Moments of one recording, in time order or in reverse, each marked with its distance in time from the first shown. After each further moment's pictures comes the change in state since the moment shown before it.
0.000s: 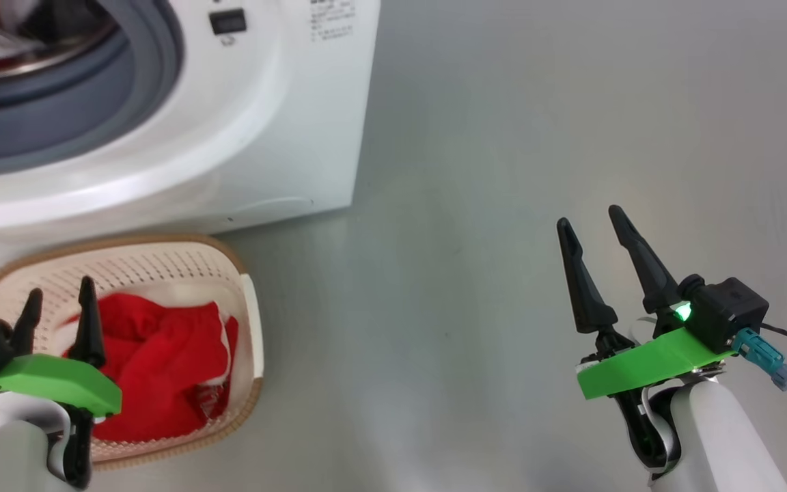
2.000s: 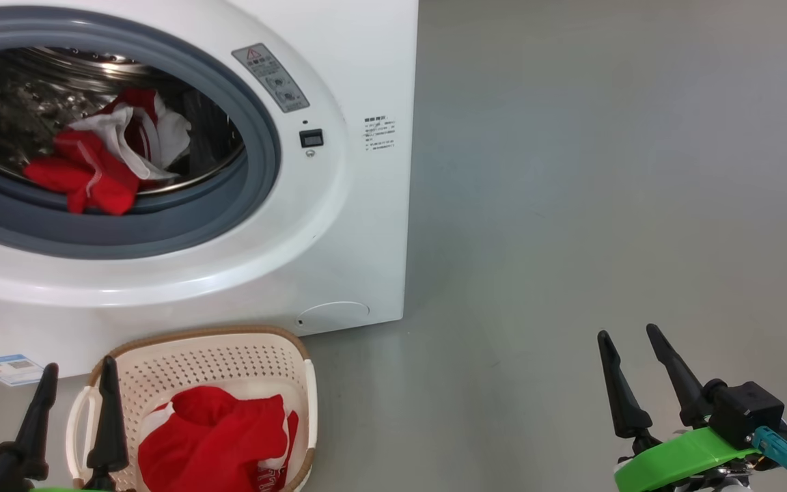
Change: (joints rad) left arm 0.500 -0.089 0.097 -0.656 0.099 0.000 0.000; right arm 0.246 -0.010 -0.090 0.022 -0.033 0.000 0.000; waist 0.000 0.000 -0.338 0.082
